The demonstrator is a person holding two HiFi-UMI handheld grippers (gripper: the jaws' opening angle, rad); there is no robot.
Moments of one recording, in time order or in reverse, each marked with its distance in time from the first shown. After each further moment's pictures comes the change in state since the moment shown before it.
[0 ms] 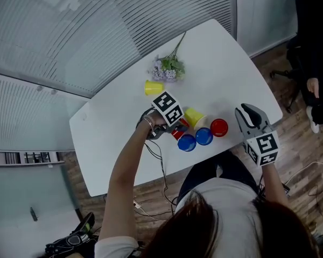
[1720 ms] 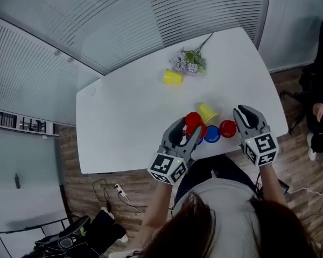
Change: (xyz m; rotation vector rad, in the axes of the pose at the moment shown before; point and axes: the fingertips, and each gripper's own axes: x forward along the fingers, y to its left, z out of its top) left arm -0.127 -0.099 -0.015 -0.195 -1.497 0.549; right arm 0.030 0.054 0.023 -0.064 -0.014 0.197
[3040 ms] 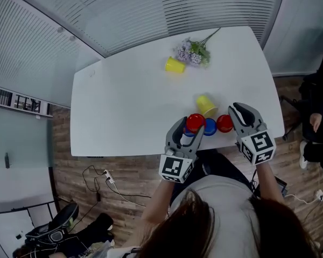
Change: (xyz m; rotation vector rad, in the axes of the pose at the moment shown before) left arm -0.014 -0.019 -0.042 0.124 -0.065 0.158; right arm 0.001 0.023 -0.001 -0.056 0.033 0.120
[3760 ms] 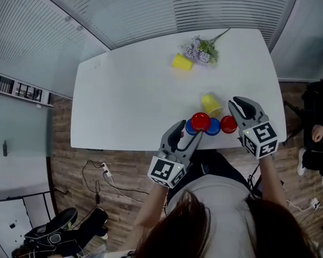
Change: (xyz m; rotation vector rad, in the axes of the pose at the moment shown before) left arm -0.031 0.008 0.016 -0.092 0.009 -0.030; right arm 0.027 0.008 0.019 -0.035 0.061 0.103
